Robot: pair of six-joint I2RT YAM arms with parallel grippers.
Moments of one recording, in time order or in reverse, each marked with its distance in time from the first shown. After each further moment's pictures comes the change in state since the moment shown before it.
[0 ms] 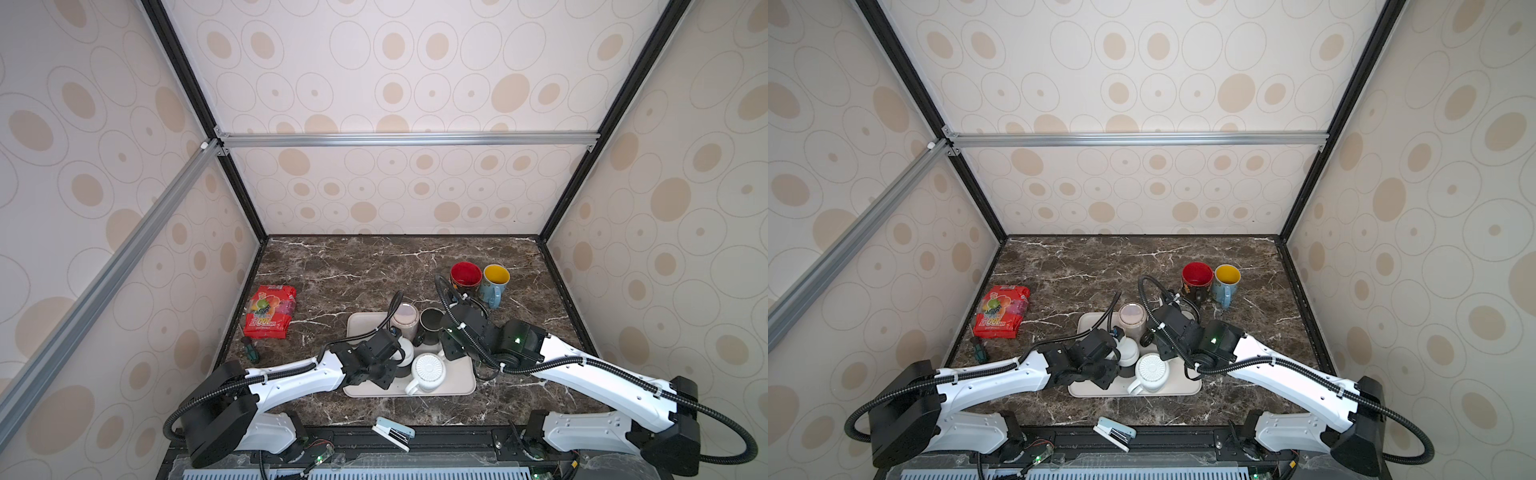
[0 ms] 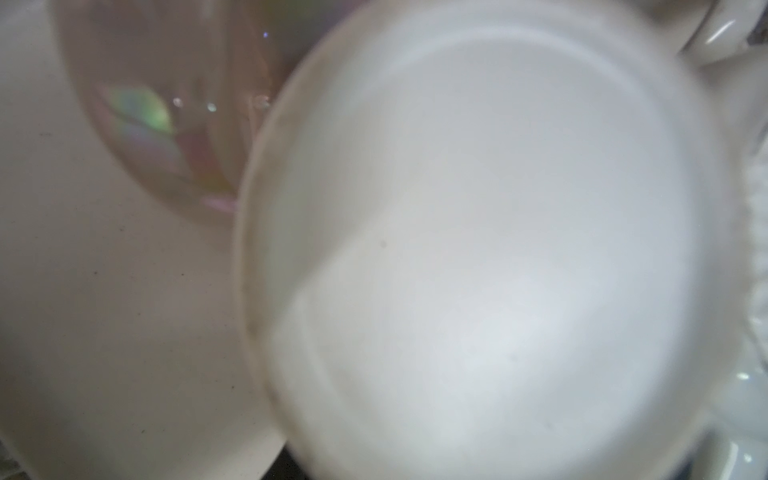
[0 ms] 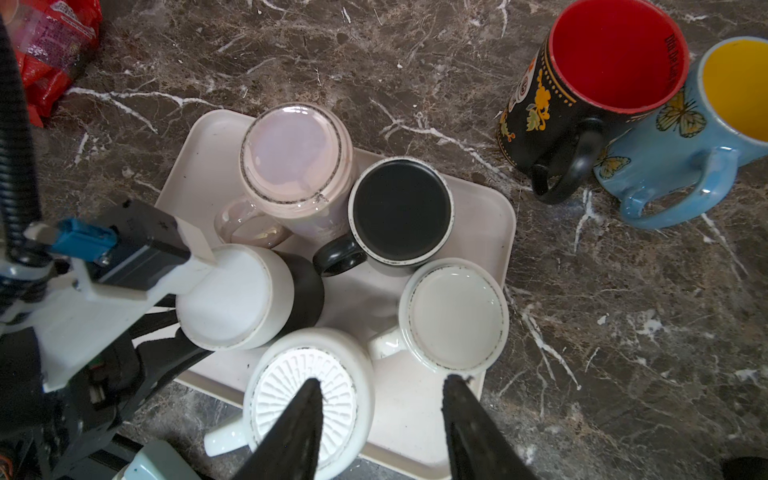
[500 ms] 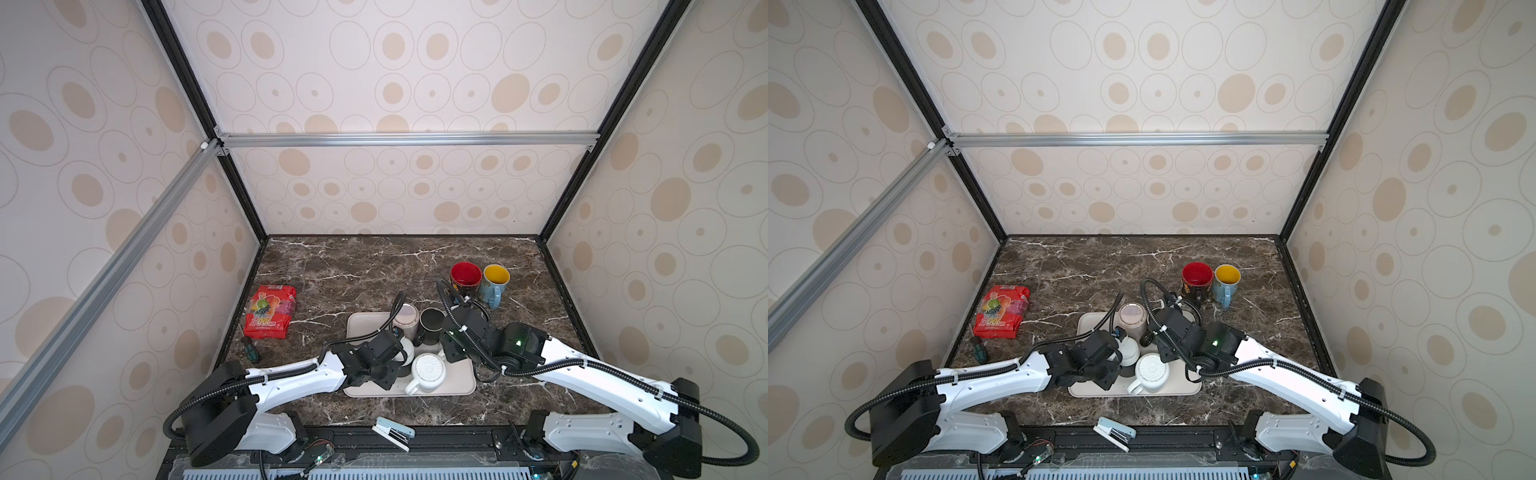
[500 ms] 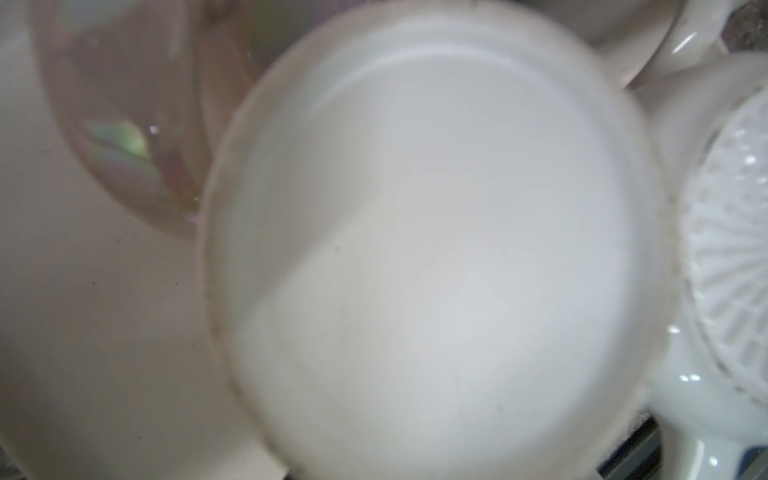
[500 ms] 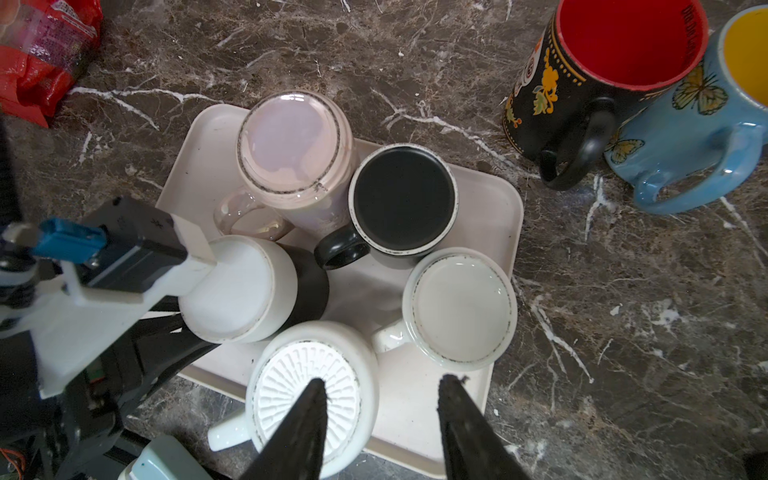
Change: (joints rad) left arm -0.021 0.005 0.010 0.005 -0.024 -0.003; right arm 0.000 -0.019 -0.033 0.014 -0.014 0.023
